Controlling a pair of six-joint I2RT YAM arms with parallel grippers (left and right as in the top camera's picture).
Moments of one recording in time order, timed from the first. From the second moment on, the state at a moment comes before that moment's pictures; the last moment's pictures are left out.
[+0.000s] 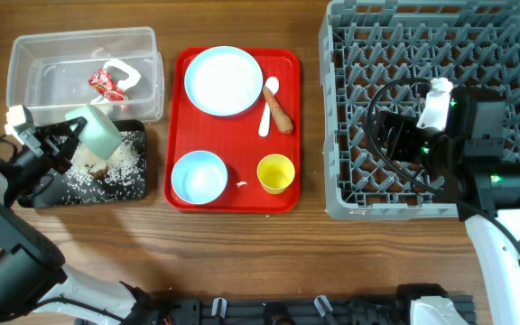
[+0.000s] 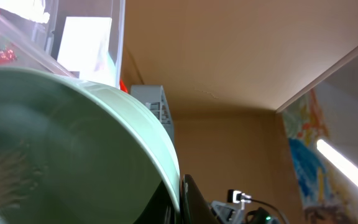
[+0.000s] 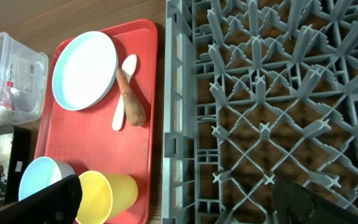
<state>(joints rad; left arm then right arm) 0.78 1.85 1.11 -0.74 1.53 -0.03 0.02 1.12 1.07 -0.79 -0.27 0.26</state>
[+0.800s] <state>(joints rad) 0.78 1.83 1.11 -0.85 1.54 -0.07 0.02 1.12 1.07 -0.79 -0.27 0.26</state>
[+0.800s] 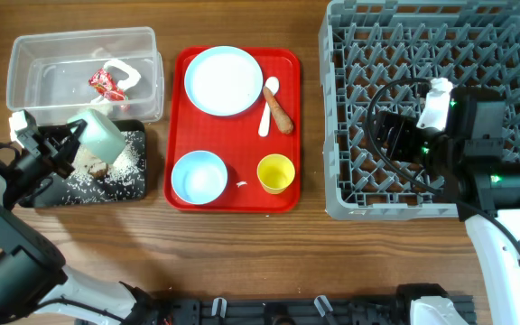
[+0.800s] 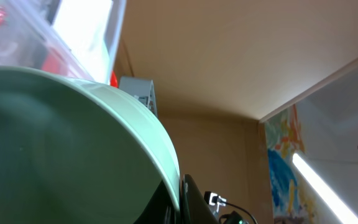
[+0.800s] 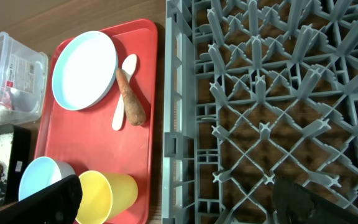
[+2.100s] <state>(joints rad) -0.62 1.75 1.12 -0.43 -0.22 -0.43 0.02 1.12 1.07 -0.80 -0.31 0.26</state>
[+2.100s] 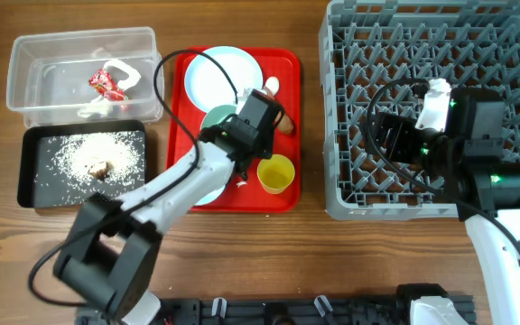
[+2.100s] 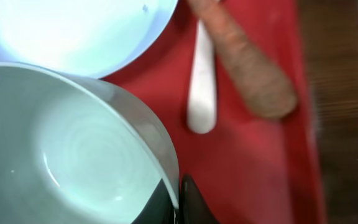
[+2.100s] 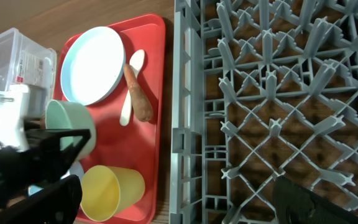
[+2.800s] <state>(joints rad) -0.61 1.72 1.19 -0.51 -0.23 -0.42 0.02 1.12 1.07 -0.81 -0.31 0.26</state>
